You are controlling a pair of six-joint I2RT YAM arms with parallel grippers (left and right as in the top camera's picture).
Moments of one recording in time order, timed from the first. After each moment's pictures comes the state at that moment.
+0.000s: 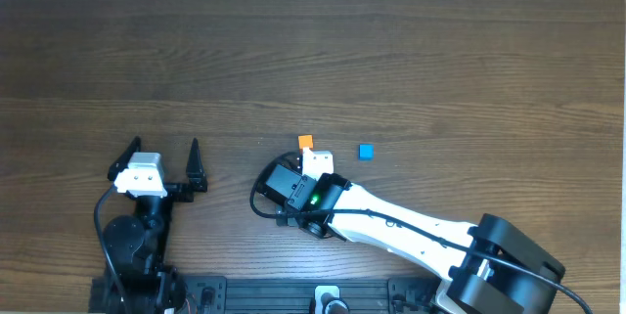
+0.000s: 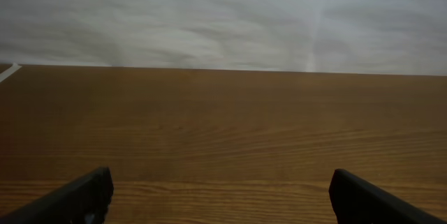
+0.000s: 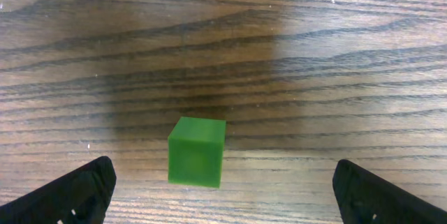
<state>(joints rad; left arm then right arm) -0.03 0.01 0.01 -0.07 0.00 -0.04 1.04 1.60 0.92 -0.73 0.14 1.00</state>
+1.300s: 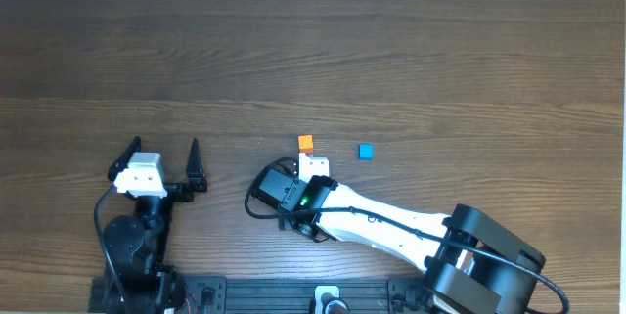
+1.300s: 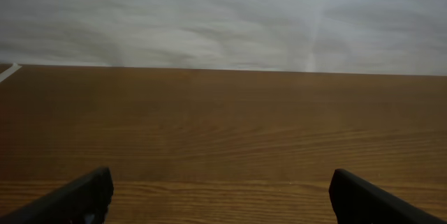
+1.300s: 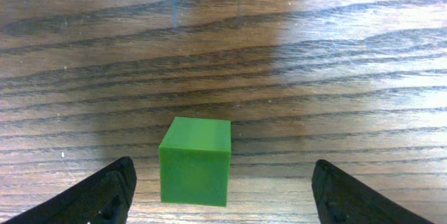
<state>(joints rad) -0.03 0.01 0.01 -0.07 0.00 -0.04 1.06 1.67 0.92 -0.71 0.12 1.03</state>
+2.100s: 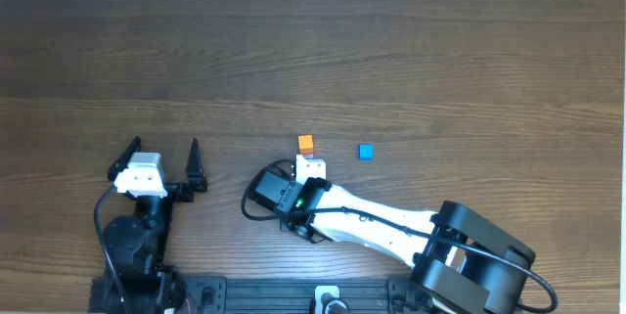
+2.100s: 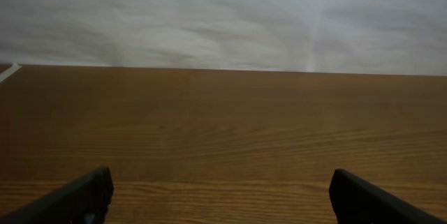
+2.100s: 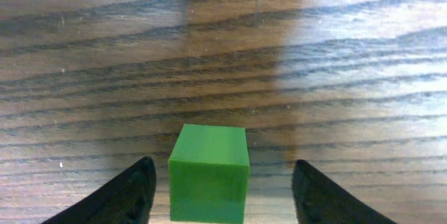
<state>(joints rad) -0.03 0.01 0.01 -0.07 0.00 -0.04 1.07 1.71 0.92 -0.67 0.12 1.04</state>
